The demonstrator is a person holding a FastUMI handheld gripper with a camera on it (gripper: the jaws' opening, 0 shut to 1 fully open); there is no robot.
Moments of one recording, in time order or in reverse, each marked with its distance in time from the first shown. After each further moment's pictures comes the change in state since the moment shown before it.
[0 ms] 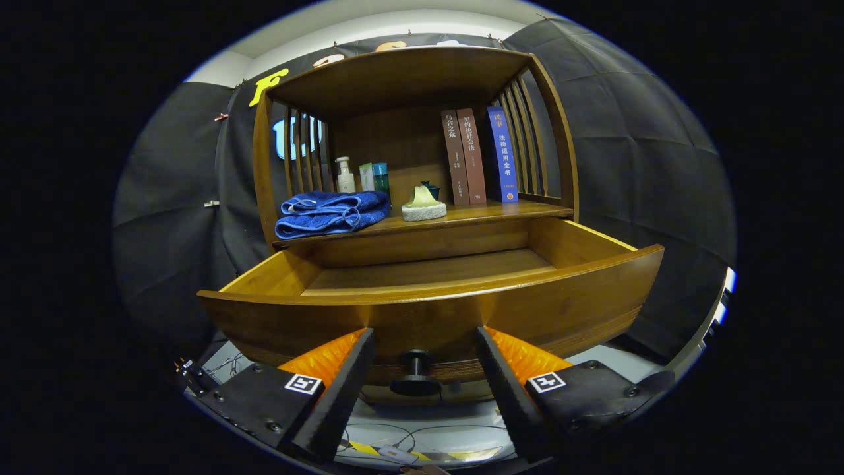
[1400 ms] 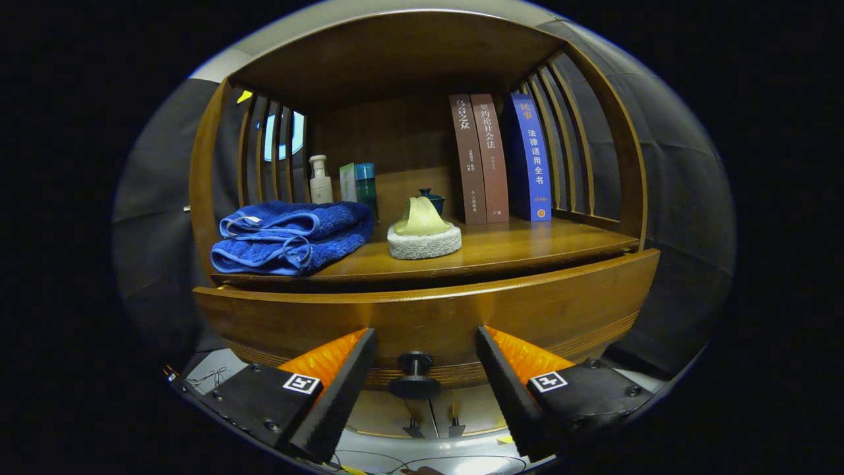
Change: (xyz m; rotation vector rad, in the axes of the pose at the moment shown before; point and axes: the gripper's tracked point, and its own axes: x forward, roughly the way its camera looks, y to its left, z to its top) arm 0.152 0.005 0.044 -0.025 -0.038 -0.022
